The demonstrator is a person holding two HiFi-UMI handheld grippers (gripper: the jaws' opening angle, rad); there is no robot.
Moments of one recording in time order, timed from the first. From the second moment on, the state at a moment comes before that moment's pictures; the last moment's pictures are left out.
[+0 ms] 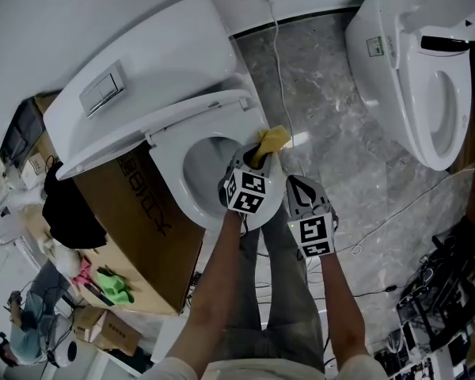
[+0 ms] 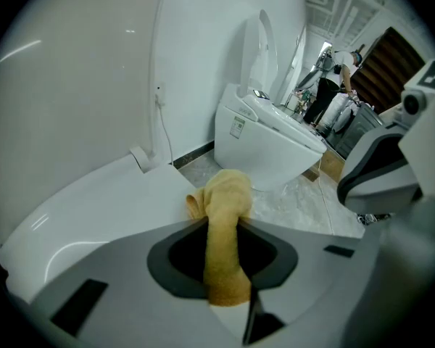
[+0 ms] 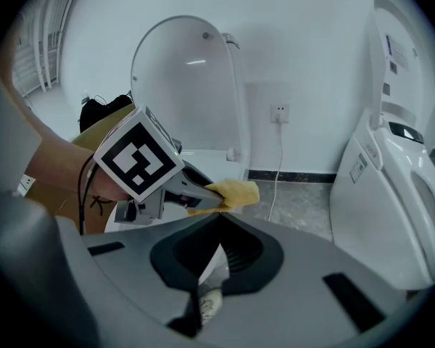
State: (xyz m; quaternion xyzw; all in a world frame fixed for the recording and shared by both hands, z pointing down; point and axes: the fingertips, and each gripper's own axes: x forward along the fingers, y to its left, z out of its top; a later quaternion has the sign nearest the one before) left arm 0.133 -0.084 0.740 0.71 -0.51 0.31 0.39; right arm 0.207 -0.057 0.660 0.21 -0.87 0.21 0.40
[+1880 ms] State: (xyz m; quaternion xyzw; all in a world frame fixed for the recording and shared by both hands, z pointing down) left arm -0.006 -0.077 0.732 0.67 -0.58 0.25 0.40; right arm 0.087 -0.053 0.650 0.16 -0.88 0.16 0.41
